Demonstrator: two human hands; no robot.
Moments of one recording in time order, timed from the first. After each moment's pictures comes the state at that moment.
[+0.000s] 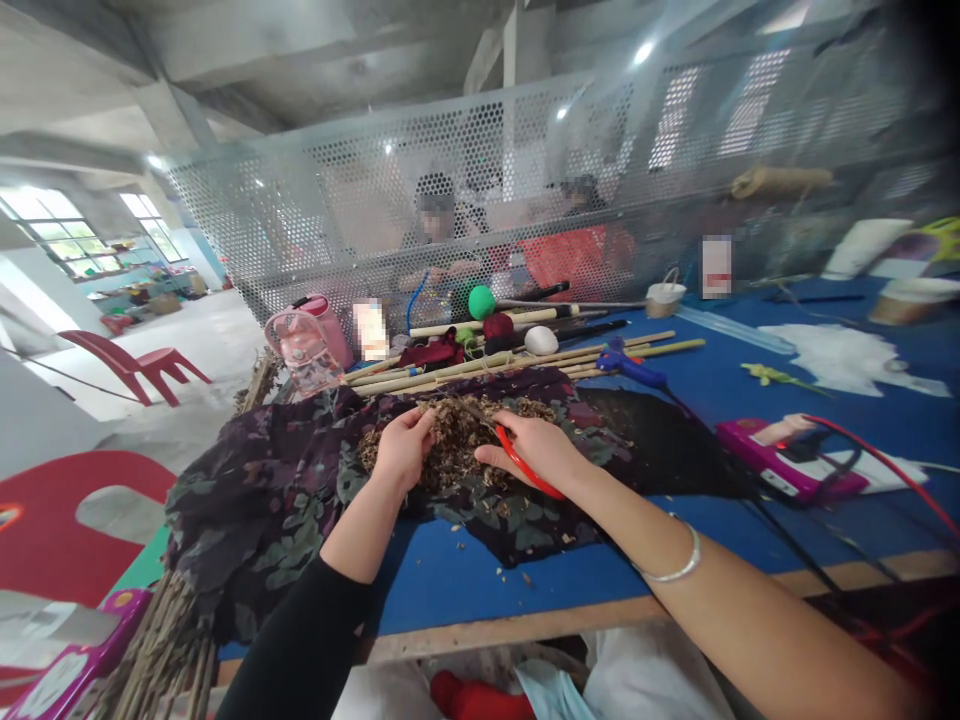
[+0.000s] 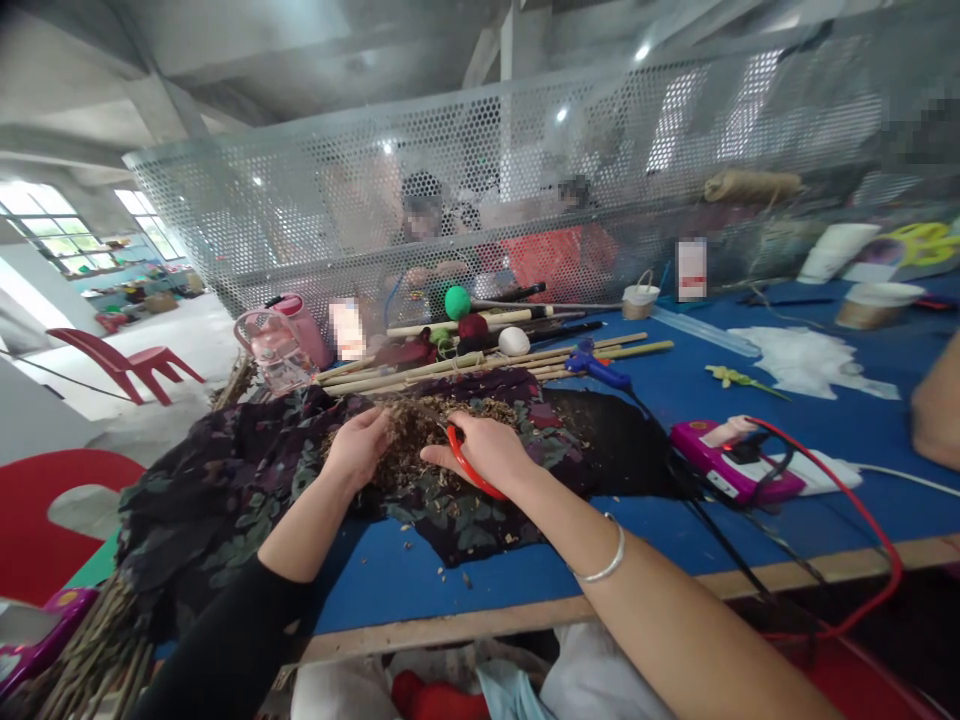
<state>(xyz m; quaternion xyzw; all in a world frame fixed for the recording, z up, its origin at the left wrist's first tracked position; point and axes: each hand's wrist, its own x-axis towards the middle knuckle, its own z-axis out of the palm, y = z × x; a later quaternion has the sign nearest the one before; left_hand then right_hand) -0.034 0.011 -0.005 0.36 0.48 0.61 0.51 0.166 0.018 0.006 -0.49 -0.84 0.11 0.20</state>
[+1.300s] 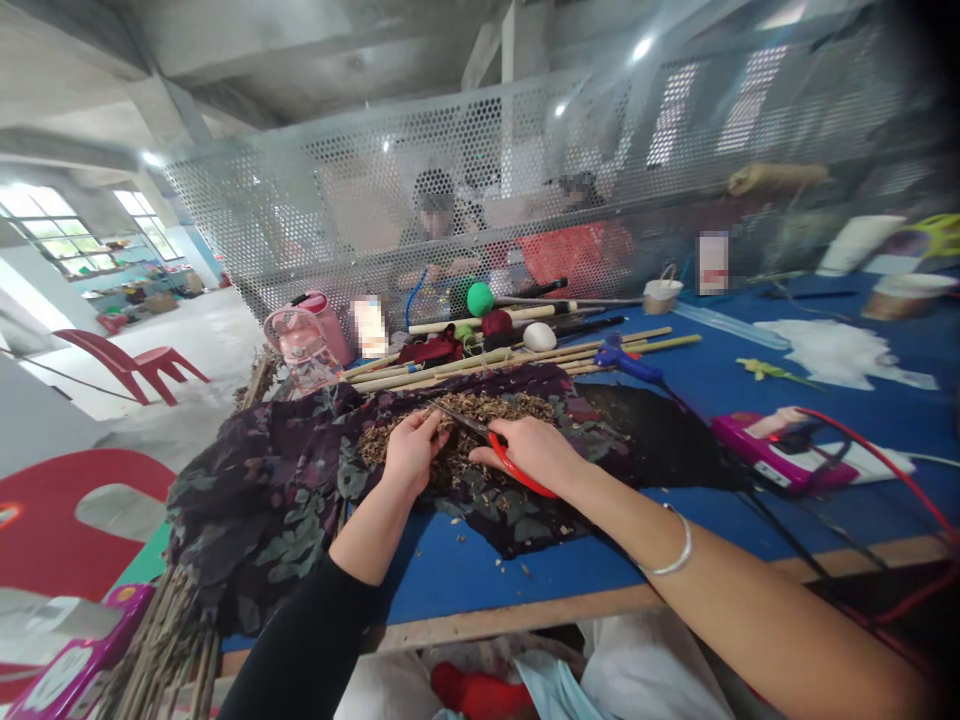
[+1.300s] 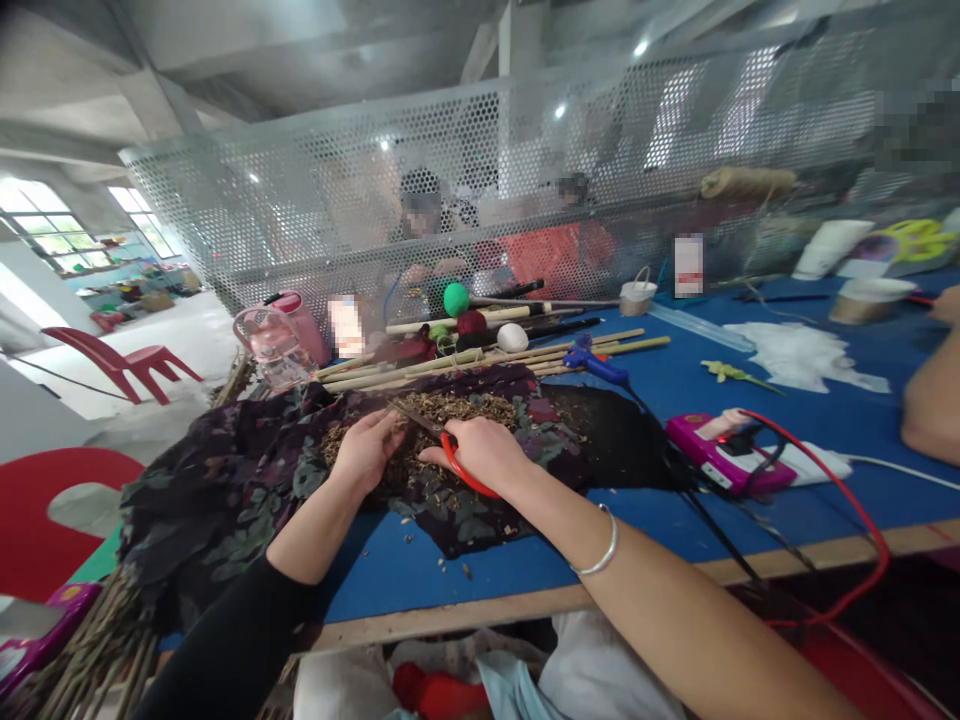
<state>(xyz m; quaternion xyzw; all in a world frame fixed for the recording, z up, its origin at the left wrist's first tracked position) -0.017 0.002 -0.003 0.28 0.49 0.64 0.52 0.158 0.012 0.005 -0.49 -0.86 0.02 0.14</state>
